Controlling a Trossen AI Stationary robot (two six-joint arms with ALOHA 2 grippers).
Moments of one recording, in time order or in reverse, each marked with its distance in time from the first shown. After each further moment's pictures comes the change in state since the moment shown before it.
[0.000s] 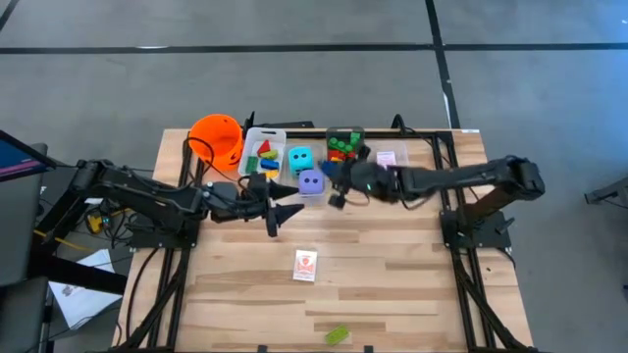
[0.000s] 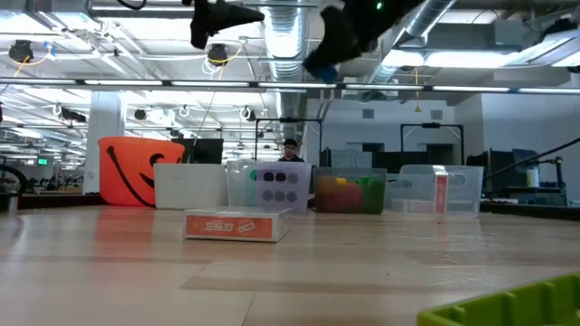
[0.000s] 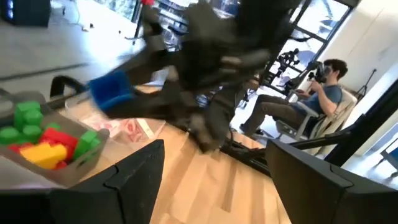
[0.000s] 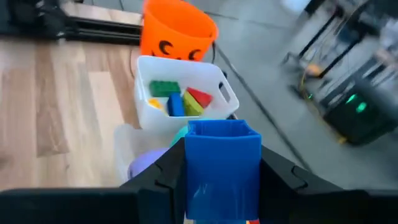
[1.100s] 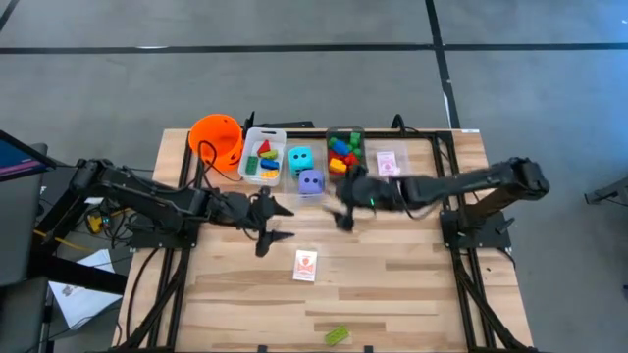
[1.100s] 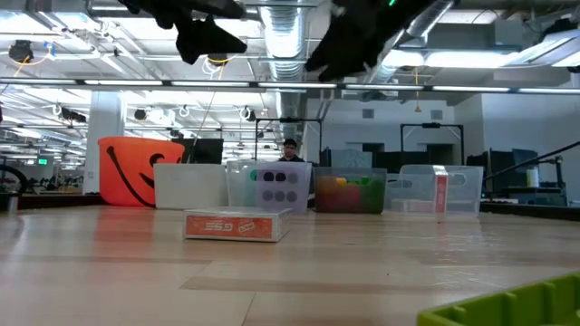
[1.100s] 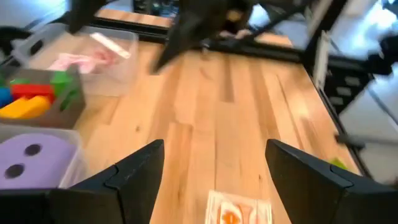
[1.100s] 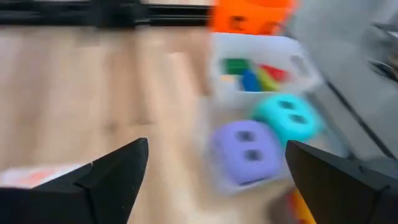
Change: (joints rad) left arm -0.020 -0.012 0.000 -0.343 0.213 0.231; right arm 0.067 -0.025 -0.027 -0.106 -0.217 0.161
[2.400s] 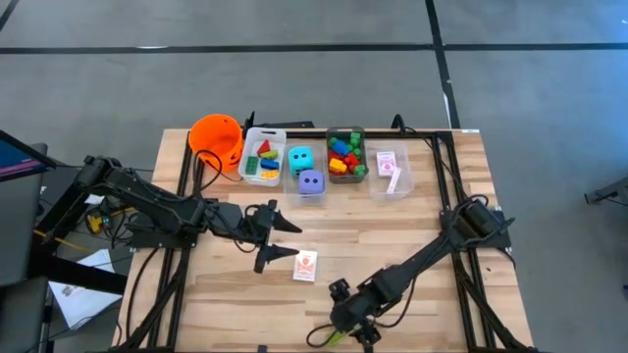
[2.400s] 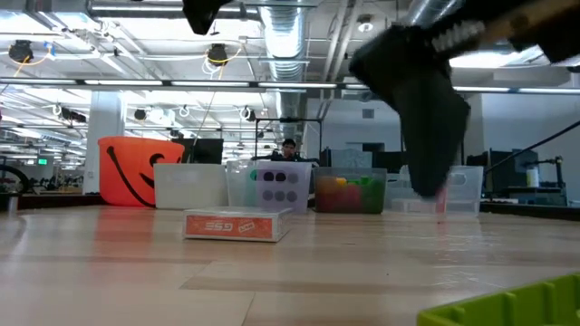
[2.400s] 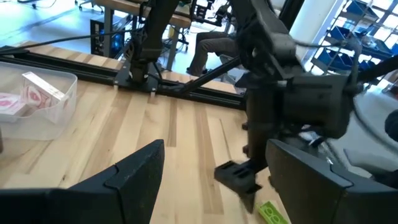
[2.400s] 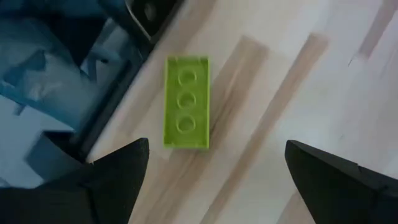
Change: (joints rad) left arm -0.126 0.057 0.000 0.277 0.015 -0.072; right arm 0.557 0.555 0.314 -0.228 -0.420 0.058
